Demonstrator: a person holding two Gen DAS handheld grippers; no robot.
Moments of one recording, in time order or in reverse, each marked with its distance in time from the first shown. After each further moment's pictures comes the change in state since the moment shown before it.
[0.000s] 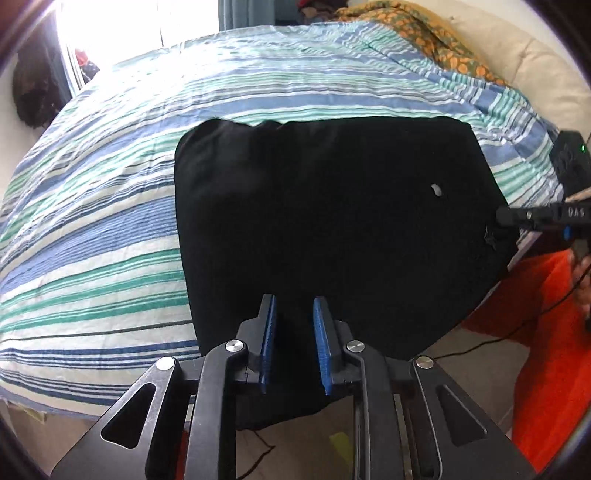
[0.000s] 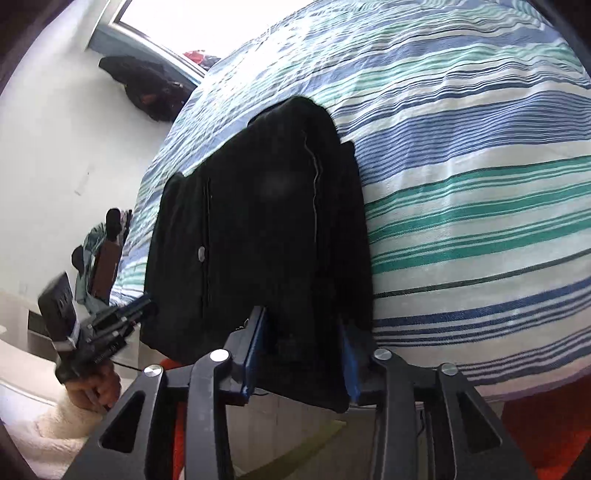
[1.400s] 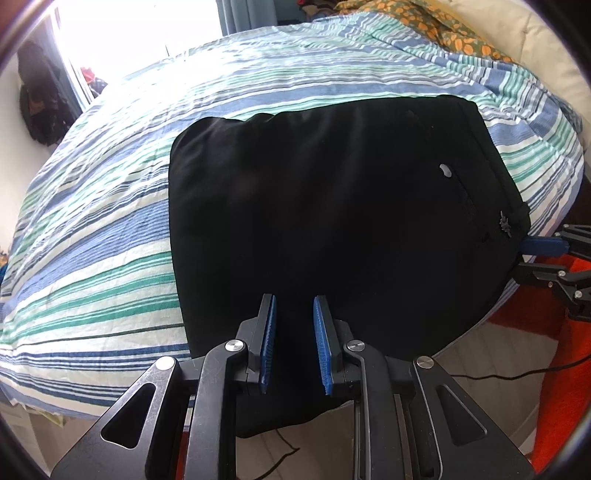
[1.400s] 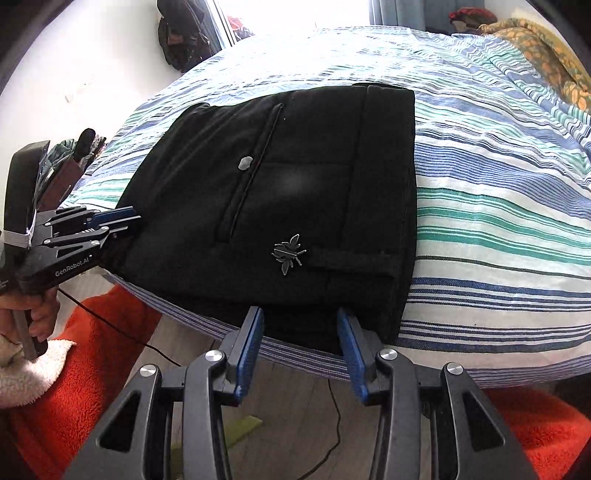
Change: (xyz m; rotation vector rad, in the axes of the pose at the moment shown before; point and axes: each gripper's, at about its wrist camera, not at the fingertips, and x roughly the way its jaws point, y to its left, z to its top) left arm 0.017 -0.031 -0.003 0.037 0.003 0.121; right arm 0.028 0.060 -0.062 -0.335 0.001 -0.210
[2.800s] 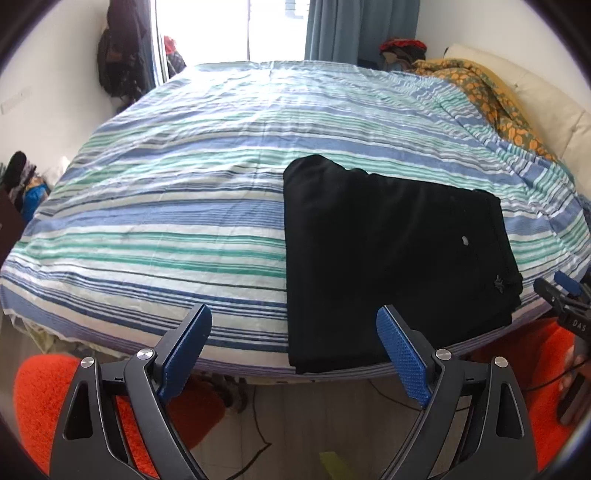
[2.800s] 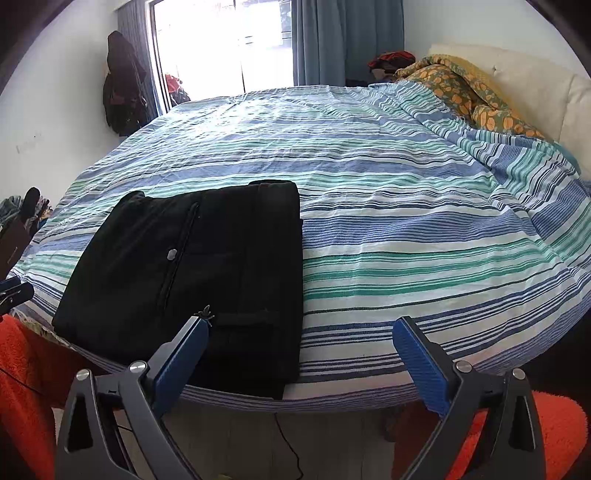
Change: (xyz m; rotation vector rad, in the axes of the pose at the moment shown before) left arm -0.080 0.062 -0.034 -0.338 -0.114 0.044; right arm -0.066 -0.015 -0.005 0.108 -0.265 -0.305
